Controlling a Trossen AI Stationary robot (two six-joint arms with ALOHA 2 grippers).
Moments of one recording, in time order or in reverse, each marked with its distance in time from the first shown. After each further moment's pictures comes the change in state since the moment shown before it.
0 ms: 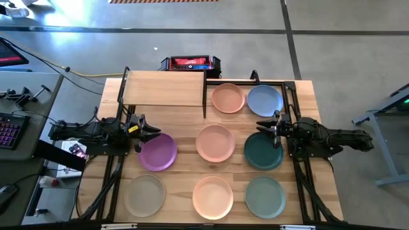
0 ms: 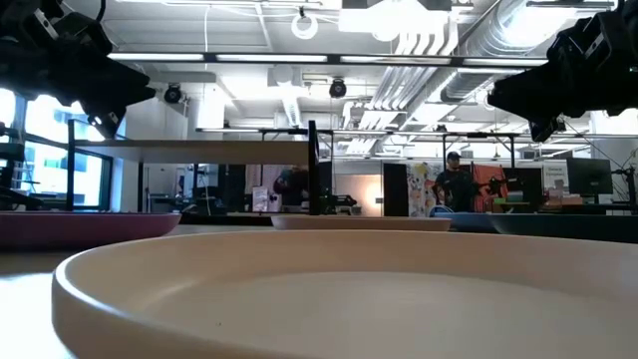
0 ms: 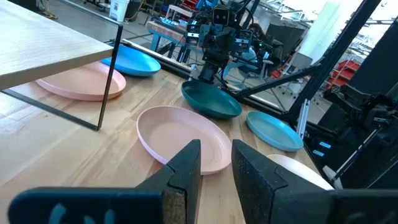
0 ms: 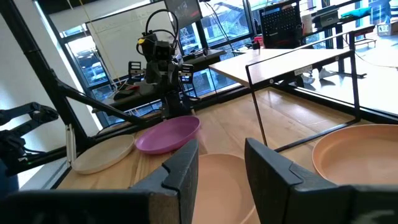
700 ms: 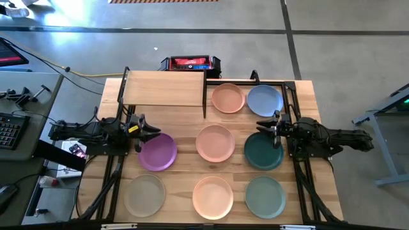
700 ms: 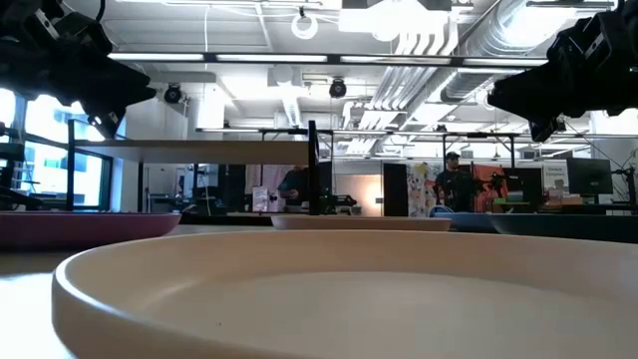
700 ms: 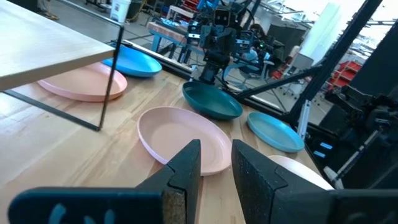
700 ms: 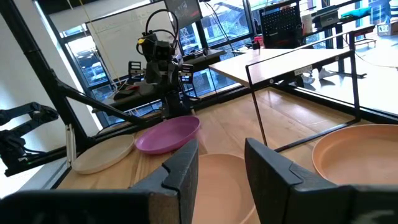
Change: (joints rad) left arm 0.000 0.000 0.000 0.002 -0.014 0.000; right arm 0.000 0.000 0.000 0.000 0.000 0.000
